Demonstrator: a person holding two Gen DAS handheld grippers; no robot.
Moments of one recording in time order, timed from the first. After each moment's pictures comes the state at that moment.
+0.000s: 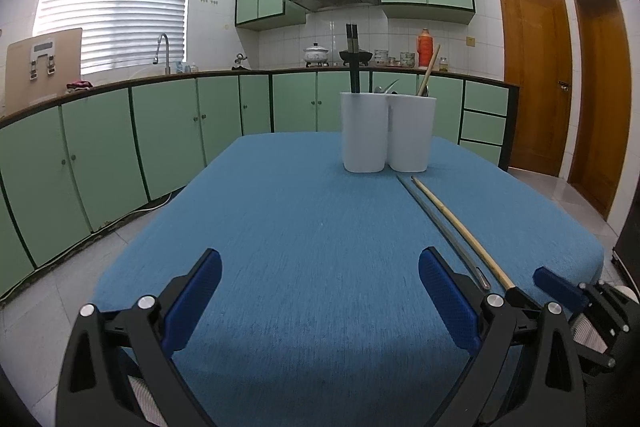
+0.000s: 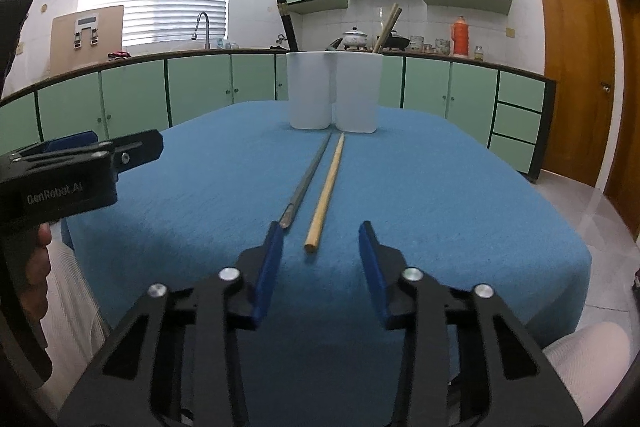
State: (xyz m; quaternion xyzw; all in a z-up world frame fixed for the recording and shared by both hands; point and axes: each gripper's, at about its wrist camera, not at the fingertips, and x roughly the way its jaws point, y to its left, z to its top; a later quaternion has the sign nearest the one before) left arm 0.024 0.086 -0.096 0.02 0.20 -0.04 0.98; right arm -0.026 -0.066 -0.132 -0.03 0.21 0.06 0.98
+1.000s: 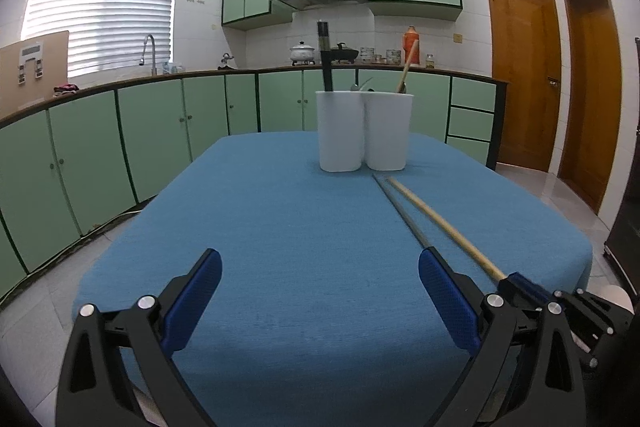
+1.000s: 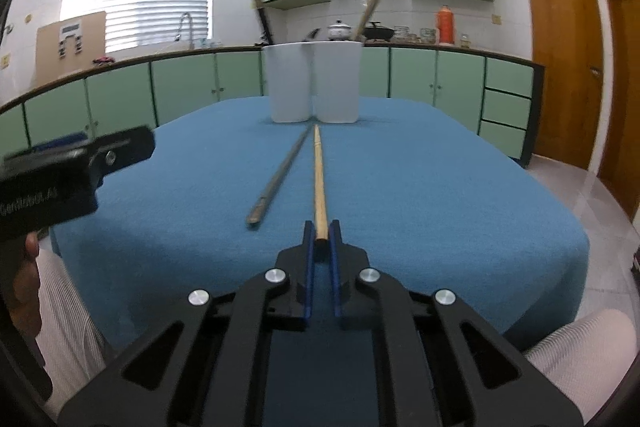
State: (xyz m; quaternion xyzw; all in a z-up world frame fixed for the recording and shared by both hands) left arm 0.024 0.060 -0.098 0.02 0.20 -0.06 0.98; right arm -0.022 -0.090 -0.136 0.00 0.22 0.03 0.98
